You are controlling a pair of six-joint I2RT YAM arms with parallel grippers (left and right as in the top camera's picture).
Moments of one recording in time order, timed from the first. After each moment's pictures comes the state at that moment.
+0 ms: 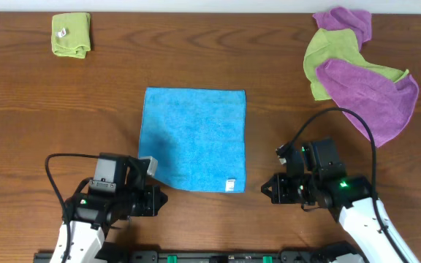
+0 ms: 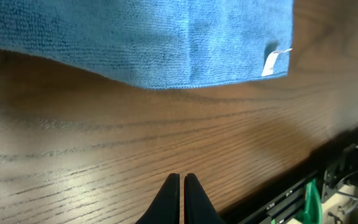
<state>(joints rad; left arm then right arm) -0.19 0.88 0.47 -0.83 0.55 -0.24 0.28 1.05 0.58 -0.76 -0.55 0.34</state>
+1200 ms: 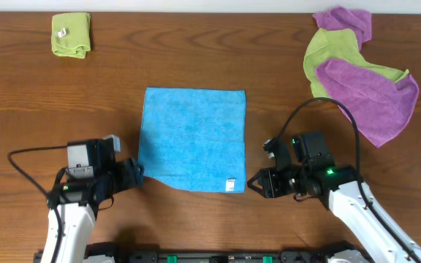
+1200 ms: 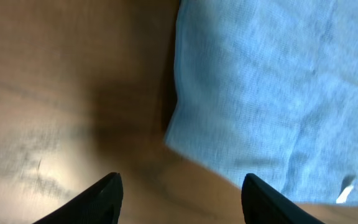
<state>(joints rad) 0.10 1.03 0.52 -0.64 0.33 -0.24 0.30 1.21 0.58 -0.60 -0.61 0.18</state>
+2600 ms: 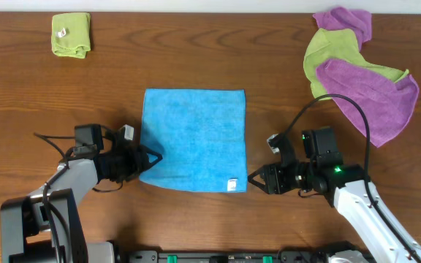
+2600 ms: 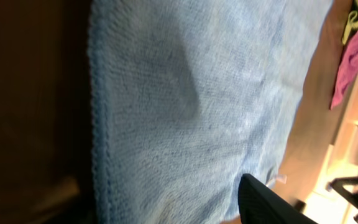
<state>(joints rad) 0.16 1.55 0.55 -0.35 0.80 -0.23 0.22 1.21 0.58 -0.57 -0.71 0.09</state>
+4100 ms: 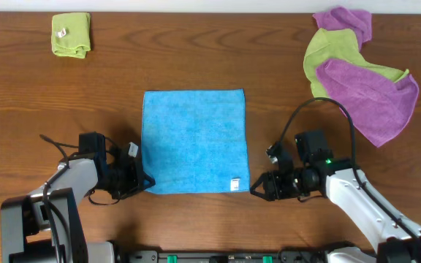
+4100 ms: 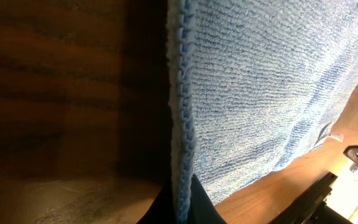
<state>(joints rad) 0.16 1.56 0.55 -0.59 0.68 -0.10 0.22 1.36 0.57 -0.64 -0.64 0.08</state>
